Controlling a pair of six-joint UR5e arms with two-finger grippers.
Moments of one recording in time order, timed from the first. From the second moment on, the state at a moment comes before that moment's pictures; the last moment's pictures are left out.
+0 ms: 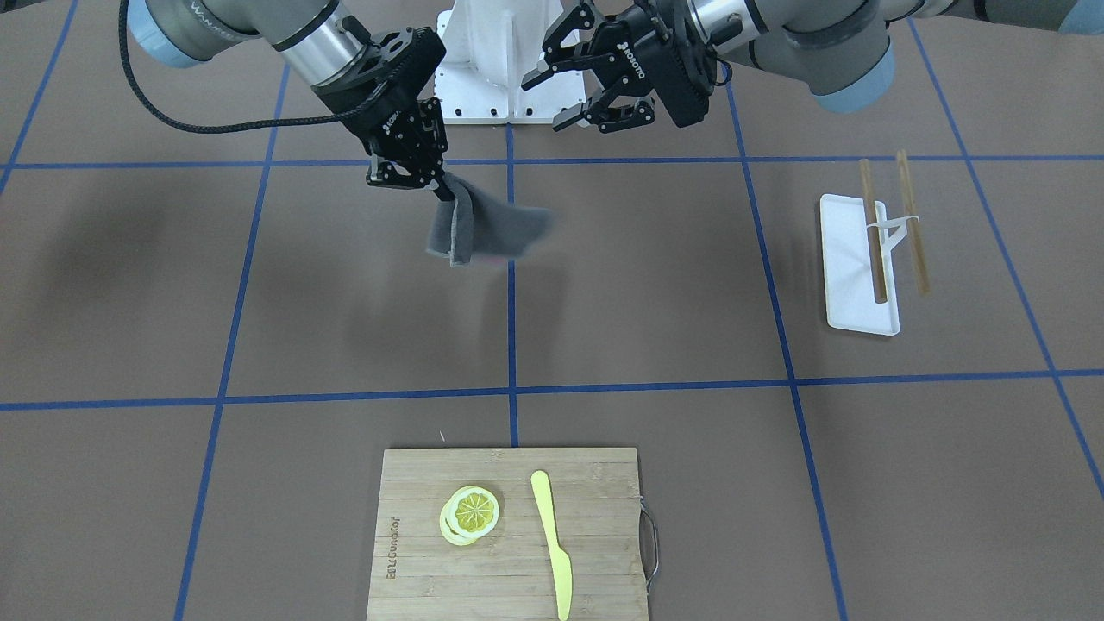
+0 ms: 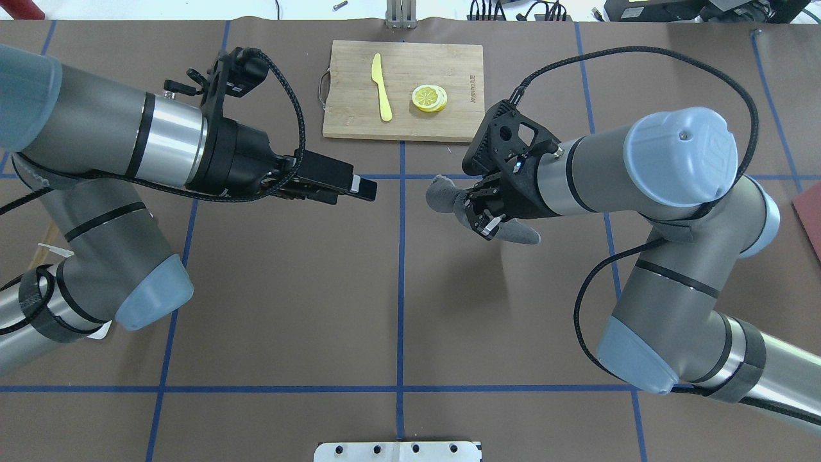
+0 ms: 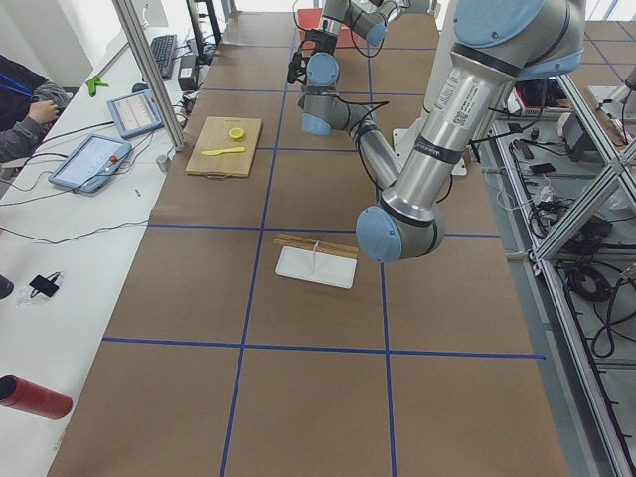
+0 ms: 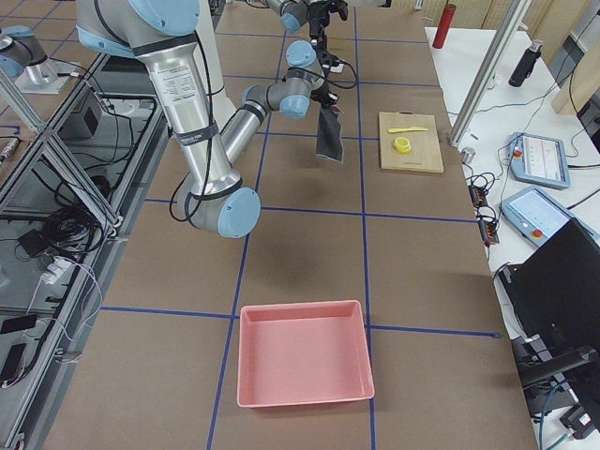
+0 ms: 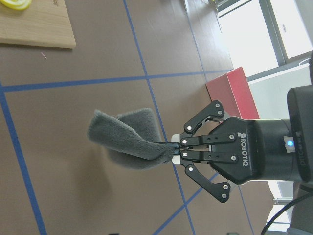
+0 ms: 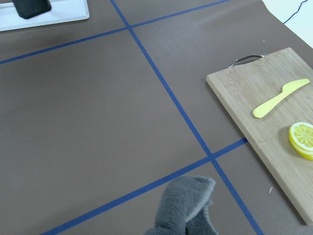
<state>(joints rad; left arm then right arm) -0.73 -2.08 -1.86 -2.50 -2.21 -1.37 0.63 -1.14 2.00 -1.18 1.87 0.20</state>
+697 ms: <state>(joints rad) -0.84 -1.98 -1.85 -2.37 -2.05 -1.16 0.80 -1.15 2.01 -1.26 1.87 0.24</state>
